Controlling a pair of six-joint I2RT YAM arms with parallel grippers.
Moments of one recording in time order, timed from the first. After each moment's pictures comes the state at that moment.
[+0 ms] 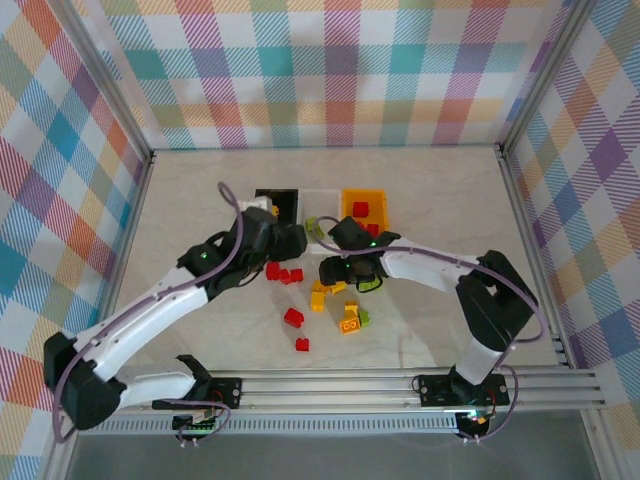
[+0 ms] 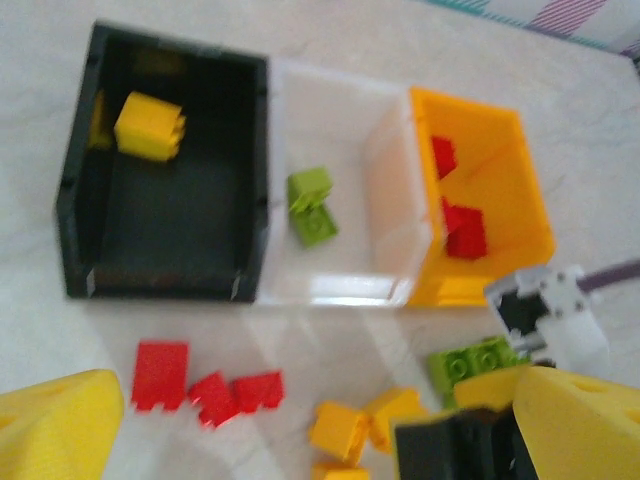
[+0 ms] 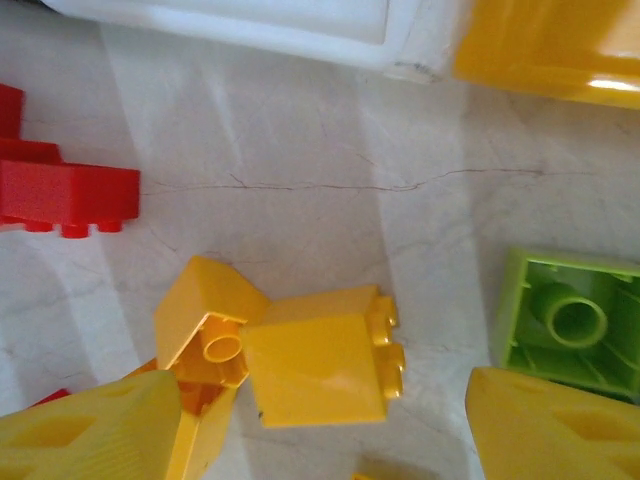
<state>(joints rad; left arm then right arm) -0.72 1.13 1.01 -0.60 -0.29 -0.69 0.79 1.71 1.11 -0.55 -0.04 0.57</state>
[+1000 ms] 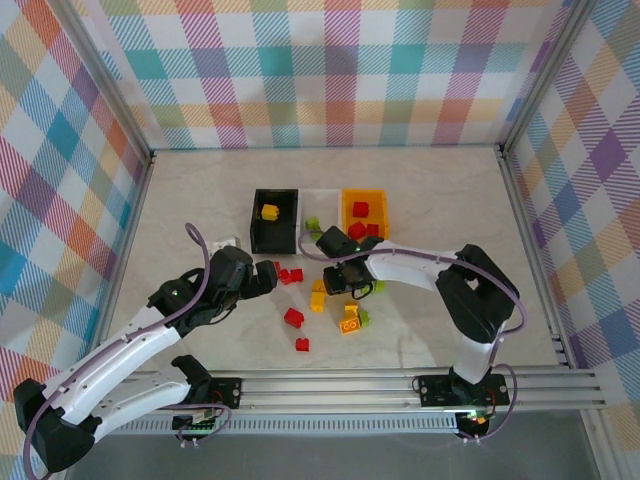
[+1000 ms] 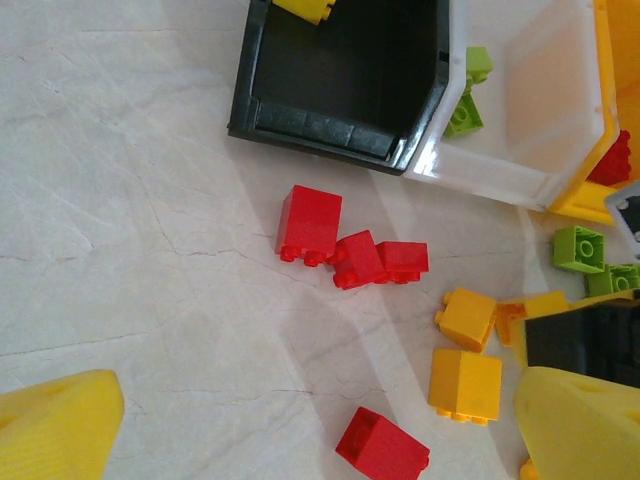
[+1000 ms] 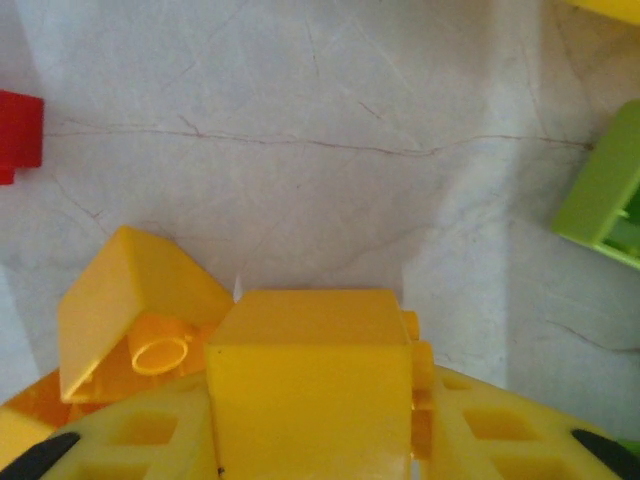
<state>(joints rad) -0.72 0.86 0.79 -0.79 -0.33 -0.82 0.85 1.77 1.13 -0.60 0.05 0.52</state>
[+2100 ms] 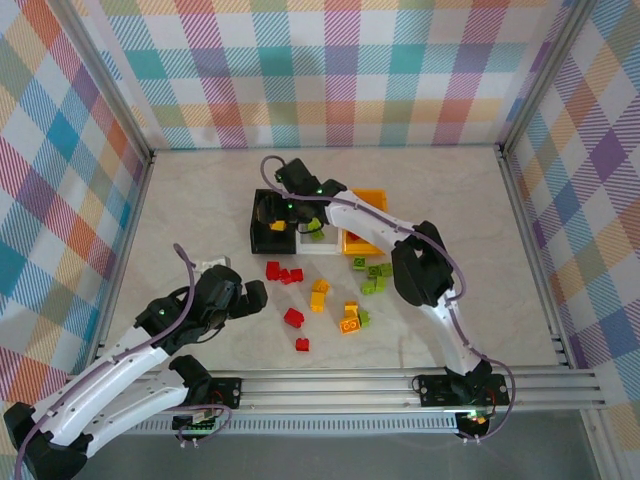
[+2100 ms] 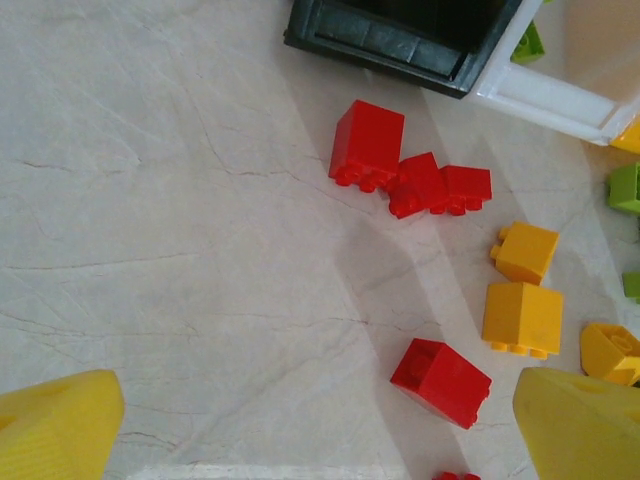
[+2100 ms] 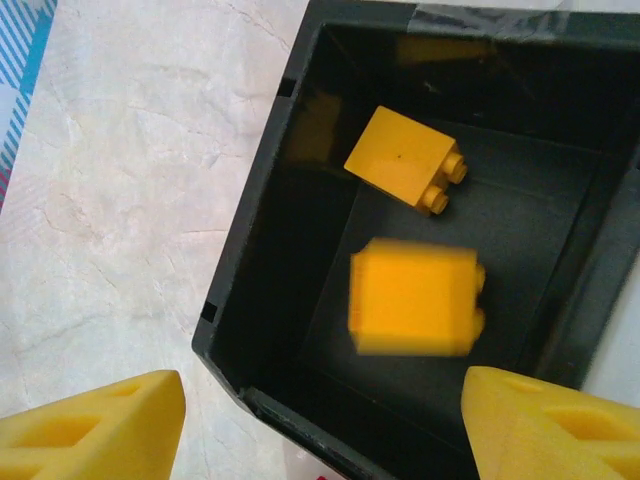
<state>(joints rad) -0.72 0.72 0.68 -0.89 -0.27 -0.84 0.79 2.25 2.02 -0.59 -0.14 0.57</state>
